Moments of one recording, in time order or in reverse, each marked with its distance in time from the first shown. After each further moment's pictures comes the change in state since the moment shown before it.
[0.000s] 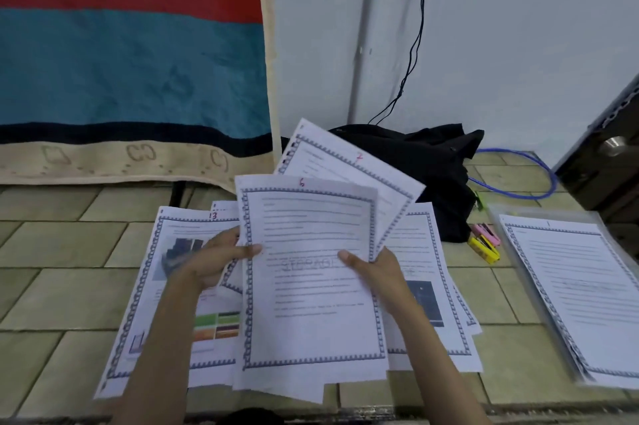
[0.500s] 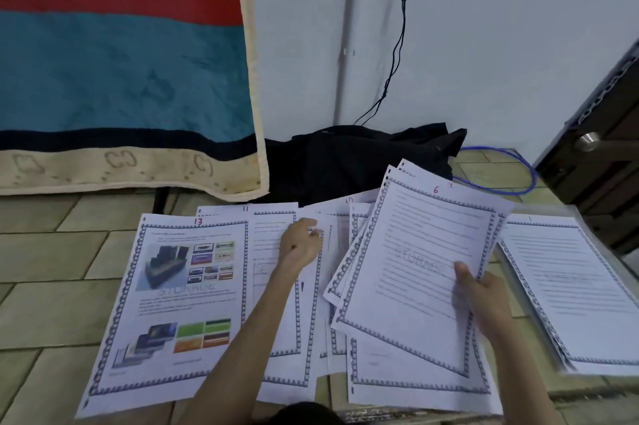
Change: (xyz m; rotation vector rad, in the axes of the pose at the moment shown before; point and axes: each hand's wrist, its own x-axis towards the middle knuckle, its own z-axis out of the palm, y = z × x) left_hand 0.070 0.002 0.127 0.589 0.377 -0.034; right_hand -0.022 0.040 -0.147 -0.009 0.408 0.052
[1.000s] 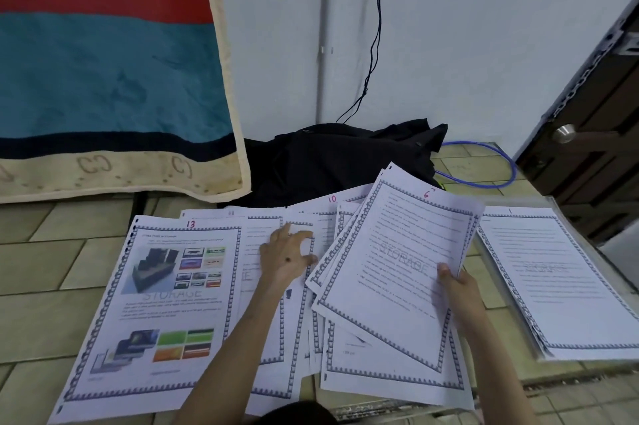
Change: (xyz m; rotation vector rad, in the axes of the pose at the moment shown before) left_hand 0.008 -0.022 0.017 0.596 -0.083 0.149; right_hand 0.006 0.015 0.006 0.001 0.052 0.112
